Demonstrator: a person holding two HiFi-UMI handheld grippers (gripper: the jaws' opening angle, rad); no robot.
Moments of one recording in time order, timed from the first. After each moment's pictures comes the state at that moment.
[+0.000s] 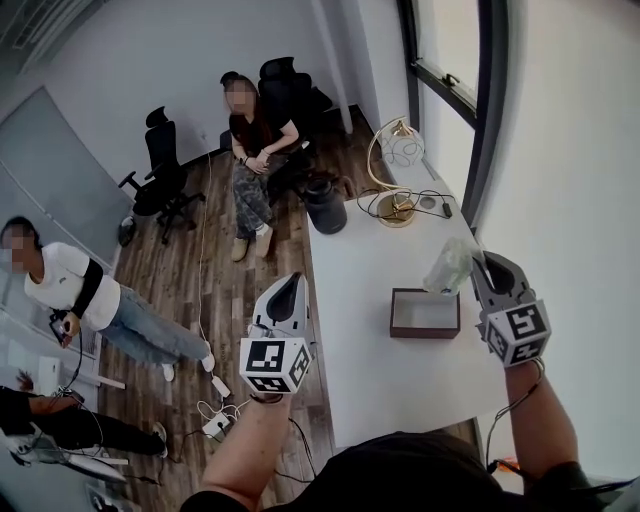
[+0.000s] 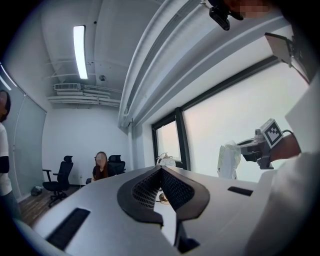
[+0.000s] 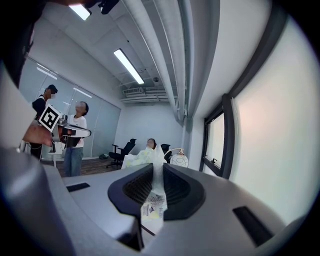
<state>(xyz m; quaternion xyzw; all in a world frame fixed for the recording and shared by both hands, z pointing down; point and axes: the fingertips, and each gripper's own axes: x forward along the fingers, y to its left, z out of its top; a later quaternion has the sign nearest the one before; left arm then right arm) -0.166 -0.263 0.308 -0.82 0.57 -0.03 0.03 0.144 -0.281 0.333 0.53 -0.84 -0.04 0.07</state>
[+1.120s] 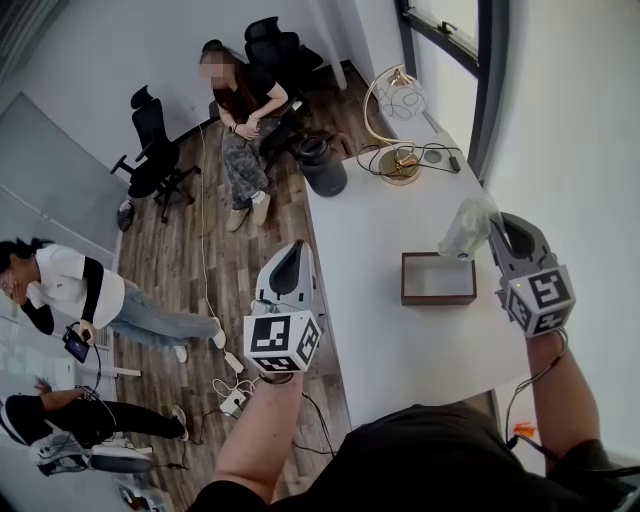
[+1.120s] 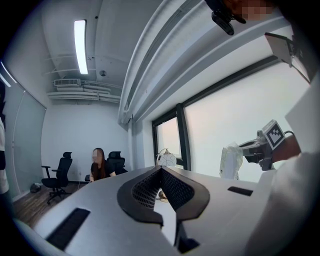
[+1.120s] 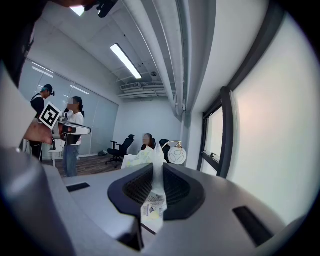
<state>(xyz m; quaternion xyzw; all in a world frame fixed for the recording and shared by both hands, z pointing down) -0.163 -0.291 0.335 -0.82 0.57 -0.04 0.02 0.153 -0.301 0.366 0.53 -0.84 -0.02 0.09</state>
